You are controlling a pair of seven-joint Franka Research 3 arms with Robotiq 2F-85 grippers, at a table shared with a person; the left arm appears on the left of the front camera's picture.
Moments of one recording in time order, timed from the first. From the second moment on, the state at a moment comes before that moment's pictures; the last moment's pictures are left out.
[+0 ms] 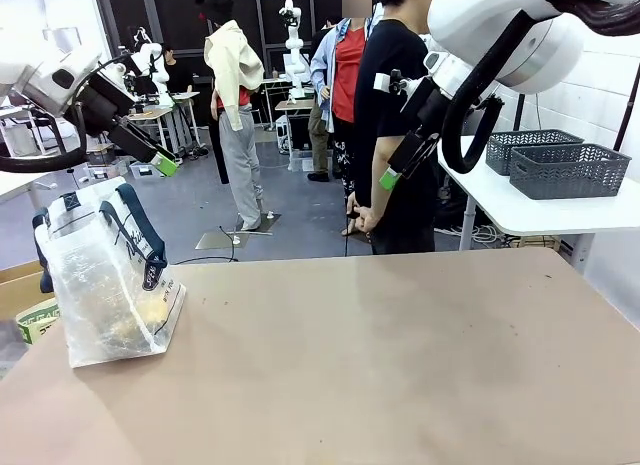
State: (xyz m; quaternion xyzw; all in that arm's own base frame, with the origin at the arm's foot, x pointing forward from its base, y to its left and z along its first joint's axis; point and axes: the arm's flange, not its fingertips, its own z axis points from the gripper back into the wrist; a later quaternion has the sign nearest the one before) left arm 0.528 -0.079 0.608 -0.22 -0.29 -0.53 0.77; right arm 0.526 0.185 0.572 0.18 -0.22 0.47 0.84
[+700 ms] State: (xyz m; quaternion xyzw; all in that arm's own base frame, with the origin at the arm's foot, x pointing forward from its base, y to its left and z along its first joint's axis) left arm 0.528 -0.079 0.608 -0.22 -0.29 -0.53 0.77; right arm 0.526 0.185 0.572 0.18 -0.22 0.47 0.84
